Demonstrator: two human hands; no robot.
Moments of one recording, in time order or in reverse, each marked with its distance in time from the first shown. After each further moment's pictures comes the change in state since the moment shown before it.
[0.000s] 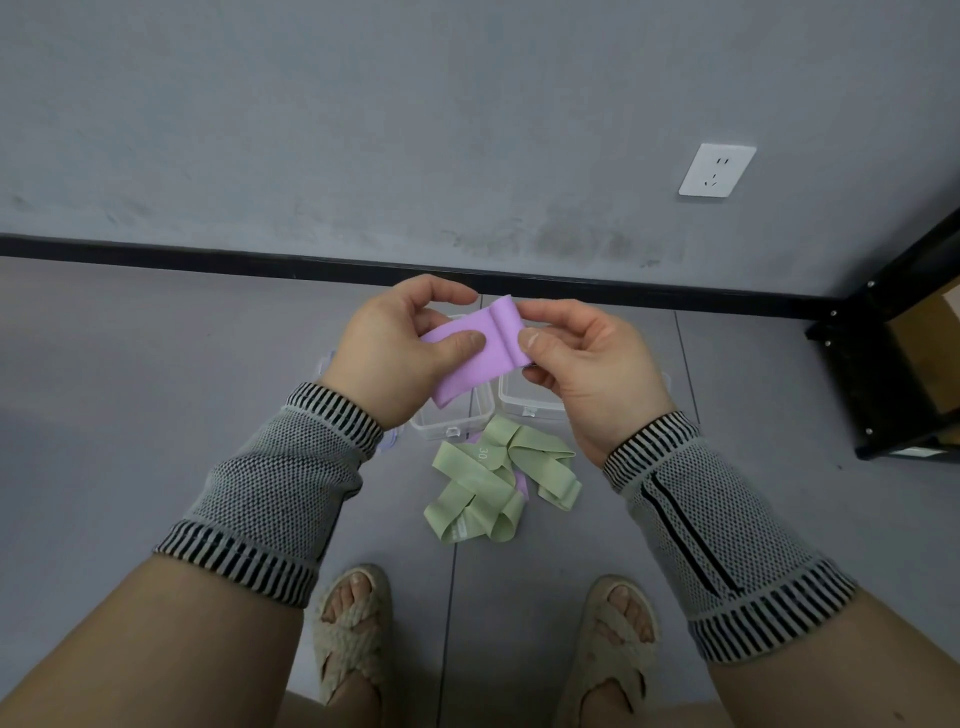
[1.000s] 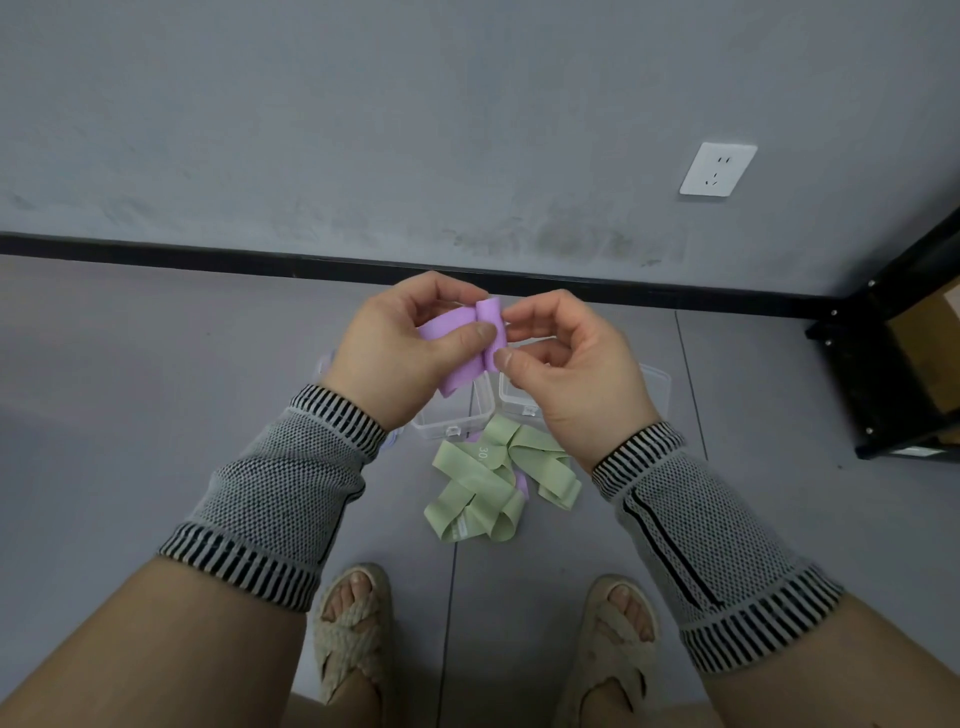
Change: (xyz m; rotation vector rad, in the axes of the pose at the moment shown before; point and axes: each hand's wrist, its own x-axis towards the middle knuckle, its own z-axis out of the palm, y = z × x) left_hand -0.003 0.002 0.003 -0.147 0.034 0.045; right_hand -0.007 -0.002 0.008 -0.169 -0.062 -0.188
